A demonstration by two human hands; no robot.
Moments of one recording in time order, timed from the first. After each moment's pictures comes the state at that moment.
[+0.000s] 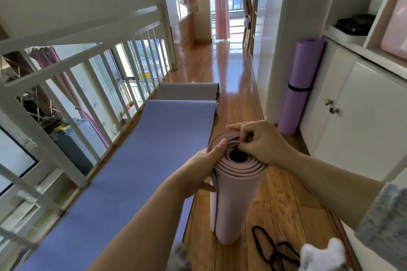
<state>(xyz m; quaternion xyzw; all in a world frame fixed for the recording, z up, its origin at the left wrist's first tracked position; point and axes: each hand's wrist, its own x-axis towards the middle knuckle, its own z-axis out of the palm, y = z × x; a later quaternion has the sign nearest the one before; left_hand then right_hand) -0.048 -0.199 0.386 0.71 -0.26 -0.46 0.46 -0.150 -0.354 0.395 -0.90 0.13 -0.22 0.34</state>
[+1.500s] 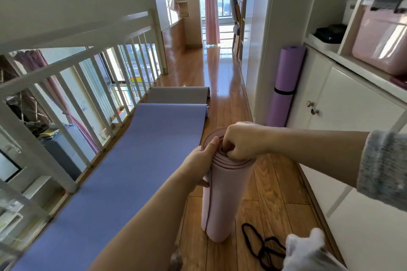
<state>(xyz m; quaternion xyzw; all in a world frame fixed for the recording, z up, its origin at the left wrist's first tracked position) -0.071 -0.209 0.389 0.75 -0.22 -0.42 0.47 -0.155 -0.323 0.456 -0.99 0.10 0.10 0.05</state>
